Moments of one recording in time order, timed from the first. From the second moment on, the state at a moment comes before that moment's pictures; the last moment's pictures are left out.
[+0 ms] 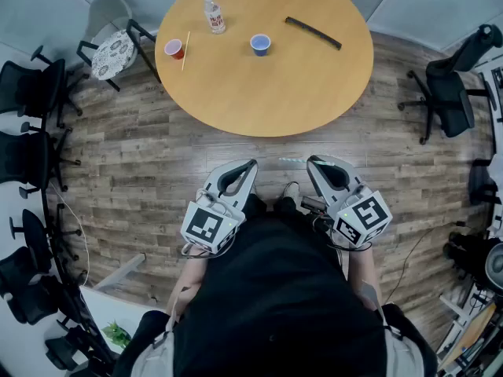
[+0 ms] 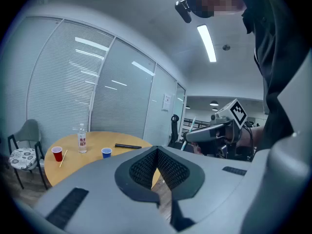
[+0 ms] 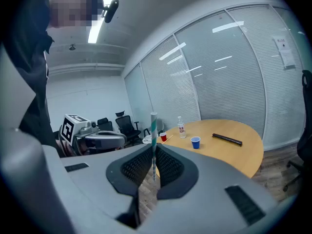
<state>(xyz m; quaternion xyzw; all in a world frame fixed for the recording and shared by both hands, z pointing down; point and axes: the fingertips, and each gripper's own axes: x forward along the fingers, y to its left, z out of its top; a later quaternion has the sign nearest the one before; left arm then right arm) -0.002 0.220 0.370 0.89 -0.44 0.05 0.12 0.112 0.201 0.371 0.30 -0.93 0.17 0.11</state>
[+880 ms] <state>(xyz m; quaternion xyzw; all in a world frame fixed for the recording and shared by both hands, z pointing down) -0.053 0.218 0.374 0.88 -0.46 0.05 0.13 0.086 0.190 0.381 0.35 -0.91 0.19 0.10</state>
